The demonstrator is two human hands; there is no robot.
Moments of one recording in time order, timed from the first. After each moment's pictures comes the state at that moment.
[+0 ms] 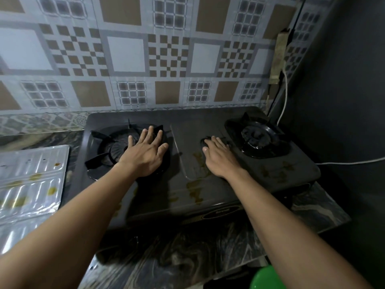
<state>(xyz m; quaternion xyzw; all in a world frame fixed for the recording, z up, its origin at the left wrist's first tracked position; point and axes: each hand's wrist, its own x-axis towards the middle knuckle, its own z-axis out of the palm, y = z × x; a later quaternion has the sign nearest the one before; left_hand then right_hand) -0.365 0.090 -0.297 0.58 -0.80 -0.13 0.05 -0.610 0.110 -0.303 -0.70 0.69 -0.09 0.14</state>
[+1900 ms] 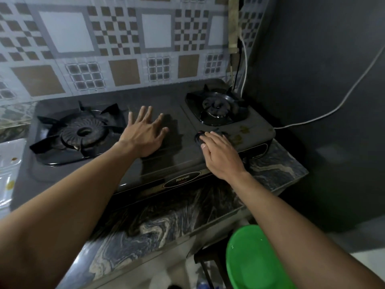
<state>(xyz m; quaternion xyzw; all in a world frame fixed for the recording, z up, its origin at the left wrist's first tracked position) -0.472 0.121 -0.296 0.51 -0.86 -0.02 0.03 -0.708 0.230 -0.332 -0.72 0.67 -0.18 0.02</state>
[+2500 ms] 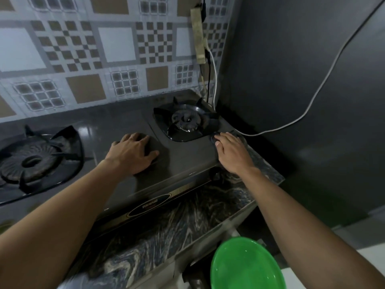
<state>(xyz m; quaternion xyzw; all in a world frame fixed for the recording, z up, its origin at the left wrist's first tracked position) -0.545 0.112 -0.295 0.51 -0.86 -0.06 -0.01 -0.847 0.201 -0.326 -0.62 0.77 -0.17 0.04</state>
